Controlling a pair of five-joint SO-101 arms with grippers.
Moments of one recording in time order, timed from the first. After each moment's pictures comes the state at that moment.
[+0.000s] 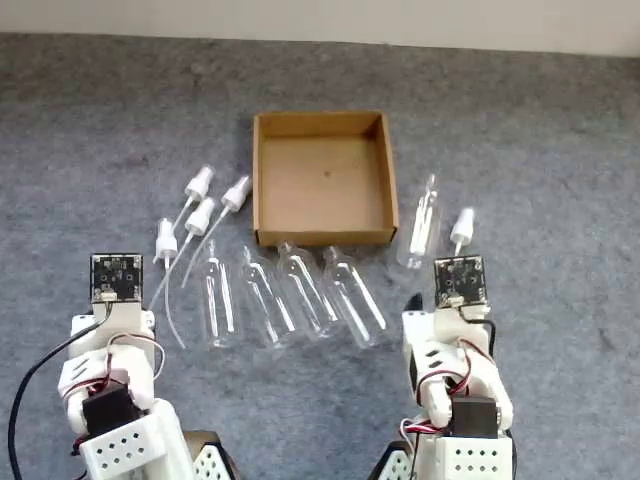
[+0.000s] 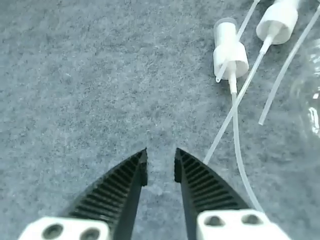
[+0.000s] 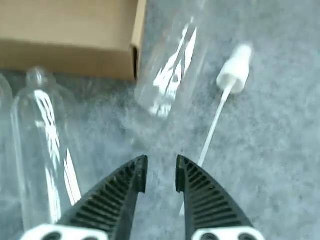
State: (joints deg) left arm -30.3 -101.3 96.0 58.4 -17.6; right arm -1.9 -104.9 95.7 53.1 9.2
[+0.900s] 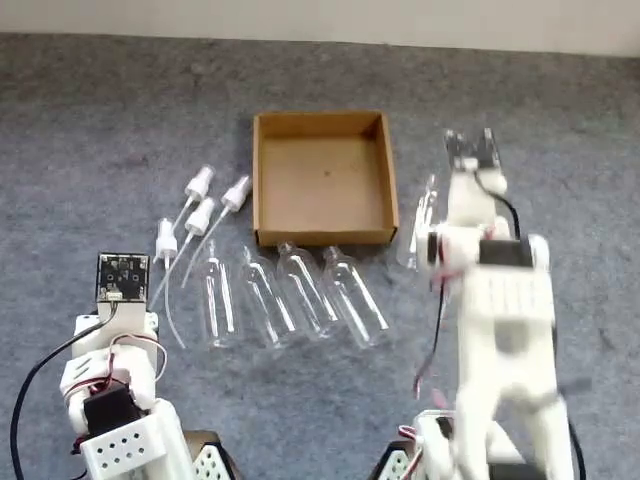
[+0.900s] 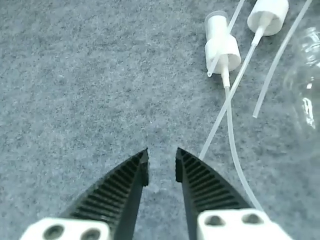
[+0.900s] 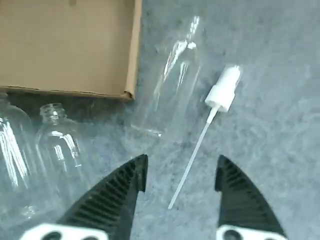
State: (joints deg) left arm -29.4 -101.3 96.0 59.5 -18.1; right arm -1.8 -25.9 28.4 68.4 8.7
